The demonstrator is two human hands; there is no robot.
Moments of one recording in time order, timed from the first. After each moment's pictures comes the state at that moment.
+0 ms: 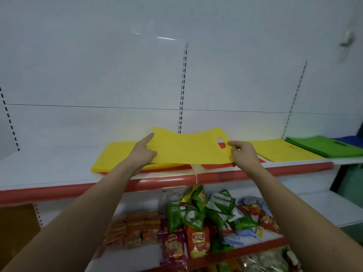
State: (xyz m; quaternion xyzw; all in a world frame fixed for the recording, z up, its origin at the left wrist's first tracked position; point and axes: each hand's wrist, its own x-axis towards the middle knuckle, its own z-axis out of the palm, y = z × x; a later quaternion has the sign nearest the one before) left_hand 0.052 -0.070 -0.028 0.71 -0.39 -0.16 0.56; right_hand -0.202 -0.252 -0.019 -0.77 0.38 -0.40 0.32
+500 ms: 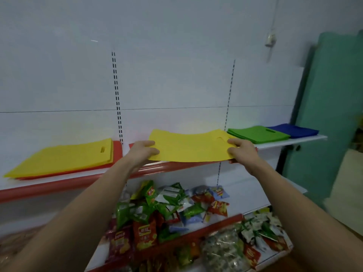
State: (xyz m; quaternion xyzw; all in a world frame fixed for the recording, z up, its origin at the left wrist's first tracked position) left_hand -0.165 -0.187 -0.015 0.68 -0.42 -0.26 0.55; right_hand -0.457 -0.326 -0.002 -0.71 0.42 -0.40 0.39
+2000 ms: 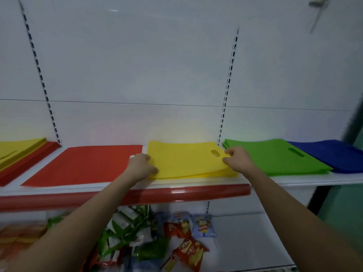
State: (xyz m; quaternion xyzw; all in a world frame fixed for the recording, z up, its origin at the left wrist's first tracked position) left_hand -0.253 -0.539 -0.070 0.88 -0.33 -0.09 0.34; right_hand -0.469 -0.772 -0.051 -0.85 0.40 -0.24 0.23
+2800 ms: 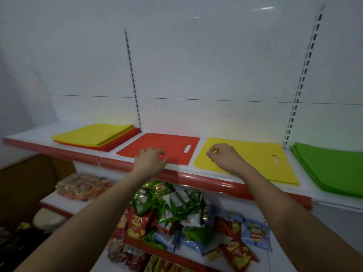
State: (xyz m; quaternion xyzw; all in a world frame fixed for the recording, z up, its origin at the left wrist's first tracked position) left_hand -0.292 -0.423 -0.059 0.95 -0.21 0.09 0.19; right_hand -0.382 -0.661 -0.049 -0.93 0.09 -0.15 0.32
